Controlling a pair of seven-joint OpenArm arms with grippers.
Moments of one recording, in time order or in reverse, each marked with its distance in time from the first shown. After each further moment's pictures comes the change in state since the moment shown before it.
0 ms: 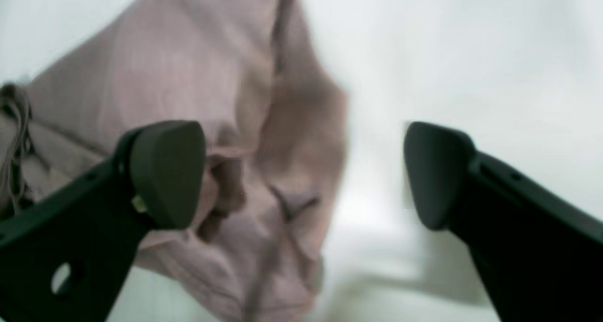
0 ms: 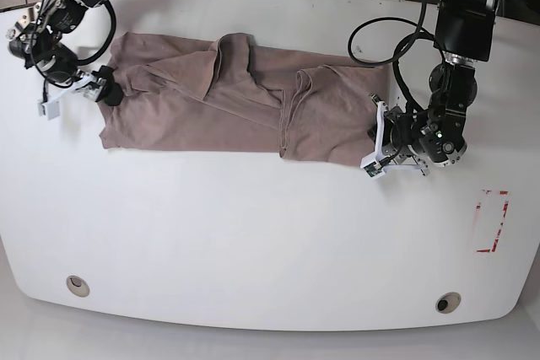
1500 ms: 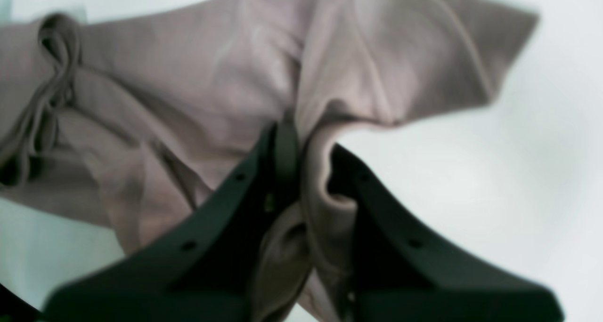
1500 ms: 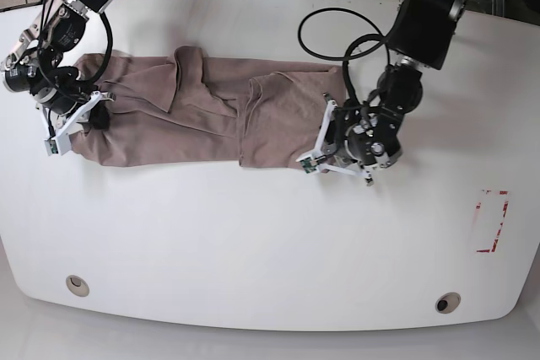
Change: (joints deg) left arm -3.0 11.6 10.2 0.3 12.7 1.0 3.0; right arm -0.3 3.3 -12.6 15.1 -1.2 -0.2 -0.7
